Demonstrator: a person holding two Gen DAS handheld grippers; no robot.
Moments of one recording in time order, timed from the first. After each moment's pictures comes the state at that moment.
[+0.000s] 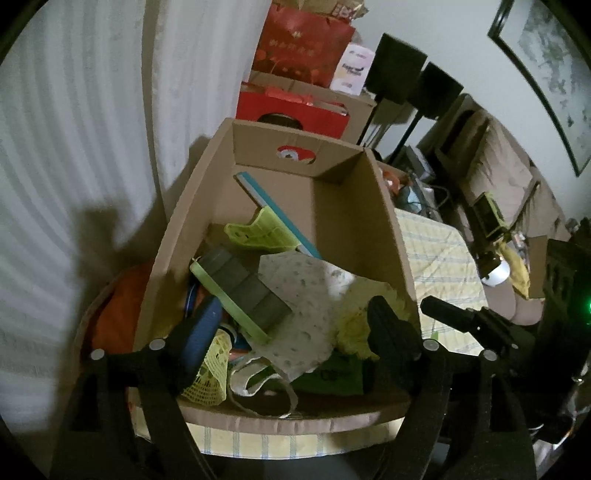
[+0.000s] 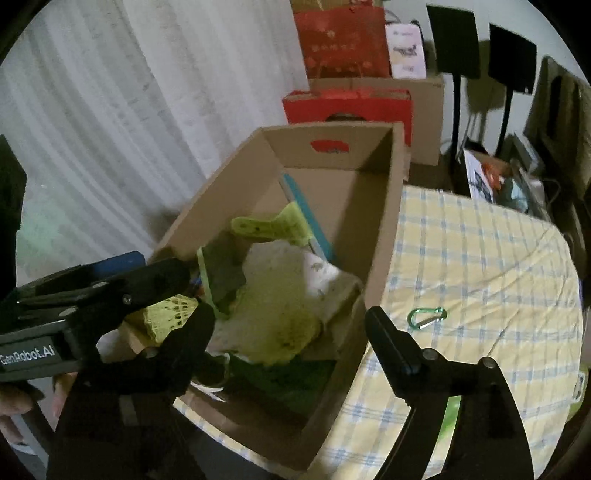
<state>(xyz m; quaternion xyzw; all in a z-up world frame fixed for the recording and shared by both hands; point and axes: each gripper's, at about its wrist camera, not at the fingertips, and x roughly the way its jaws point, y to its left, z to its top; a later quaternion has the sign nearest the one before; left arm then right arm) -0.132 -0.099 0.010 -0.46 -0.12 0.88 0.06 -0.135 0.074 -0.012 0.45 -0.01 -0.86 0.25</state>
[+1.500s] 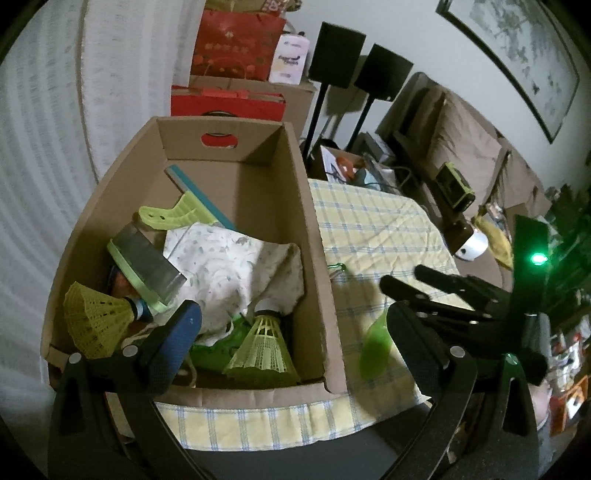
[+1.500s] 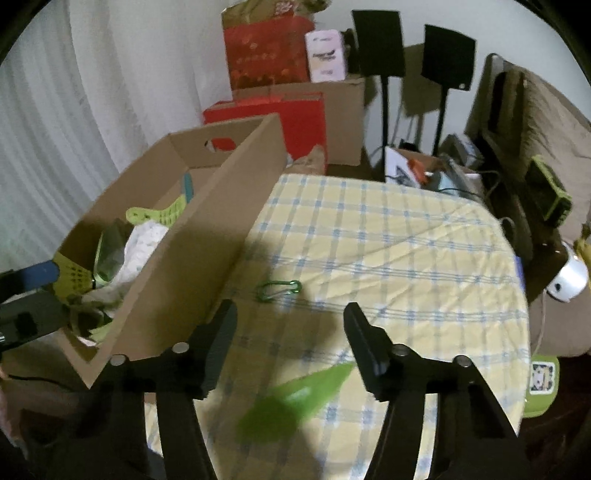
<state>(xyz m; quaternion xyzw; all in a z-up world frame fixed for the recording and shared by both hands) -0.100 -0.009 -0.003 -0.44 -0.09 0.89 0.11 -0.138 0.191 -0.052 0.43 0.02 -0.89 0.17</state>
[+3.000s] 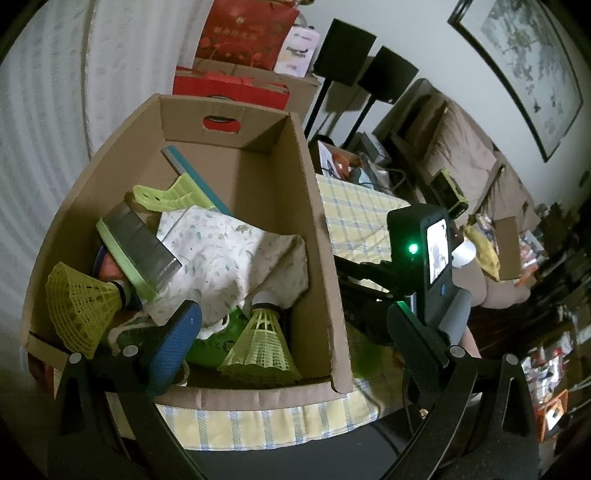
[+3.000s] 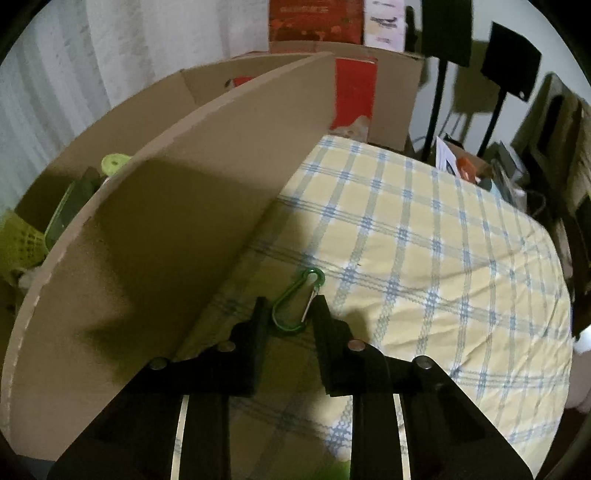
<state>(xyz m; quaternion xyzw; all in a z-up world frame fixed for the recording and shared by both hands) -0.102 -0.021 -0.017 -0.45 -0.14 0.87 0.13 -0.192 0.144 -0.120 0.46 0.08 -0.86 0.21</state>
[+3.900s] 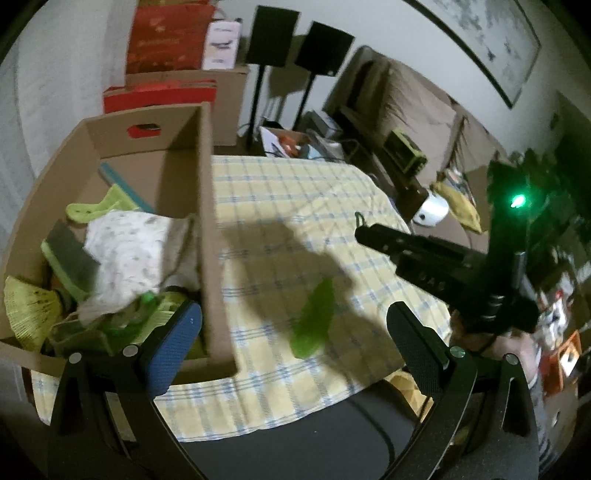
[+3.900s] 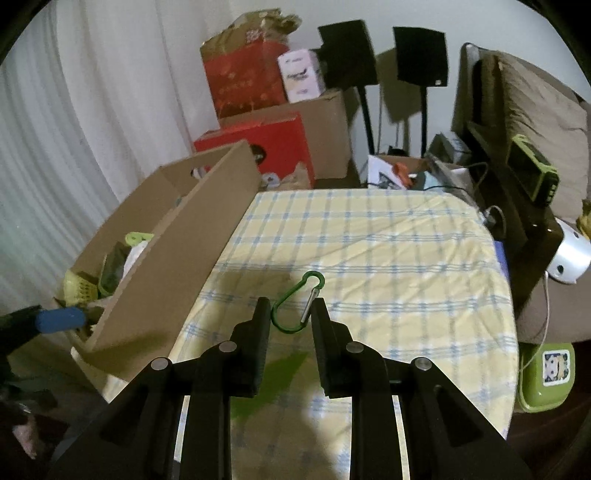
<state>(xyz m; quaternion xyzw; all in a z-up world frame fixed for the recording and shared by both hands) -0.075 0.065 -0.013 -0.45 -0.06 0.87 0.21 -0.116 0.263 -0.040 0.39 -0.04 -0.91 0.17</state>
